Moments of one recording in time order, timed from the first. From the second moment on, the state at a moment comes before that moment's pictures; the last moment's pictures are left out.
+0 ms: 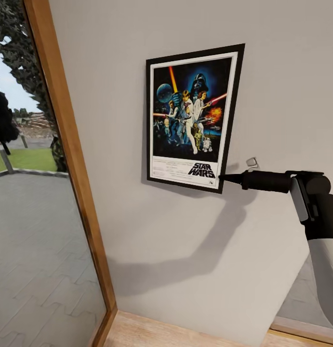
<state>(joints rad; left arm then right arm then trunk) -0.27 0.29 -0.64 -0.02 1.02 0.10 -0.83 -0.99 -0.34 -0.05 -1.22 -0.16 0.87 1.23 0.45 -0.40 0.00</state>
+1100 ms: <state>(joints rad) -0.27 0.30 -0.64 -0.02 1.02 0.10 -0.83 -0.99 -0.34 -0.05 -1.22 -0.16 0.87 1.23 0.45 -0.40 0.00</state>
